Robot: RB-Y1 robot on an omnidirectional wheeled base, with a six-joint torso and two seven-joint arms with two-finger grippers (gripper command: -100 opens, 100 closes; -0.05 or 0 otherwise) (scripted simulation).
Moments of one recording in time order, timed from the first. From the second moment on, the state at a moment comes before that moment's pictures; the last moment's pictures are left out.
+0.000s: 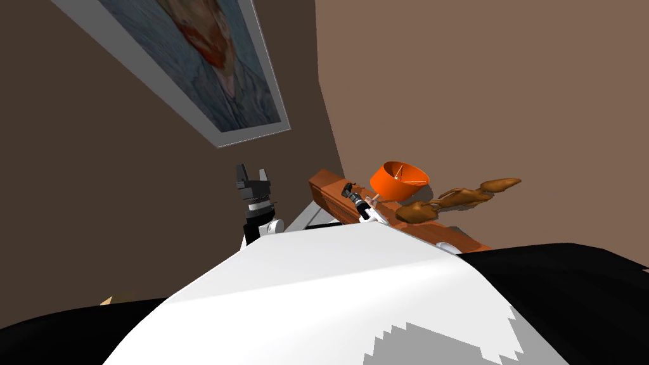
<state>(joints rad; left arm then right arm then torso) 0.48 0.04 -0.05 -2.24 0.09 -0.51 0.00 0.26 -0.34 0.18 -1.54 0.65 0.06 0.12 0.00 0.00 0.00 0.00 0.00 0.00</state>
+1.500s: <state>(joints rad) 0.48 0.04 -0.05 -2.24 0.09 -0.51 0.00 0.15 -0.43 0.31 -1.13 1.02 0.33 0.23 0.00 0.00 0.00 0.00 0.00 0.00</state>
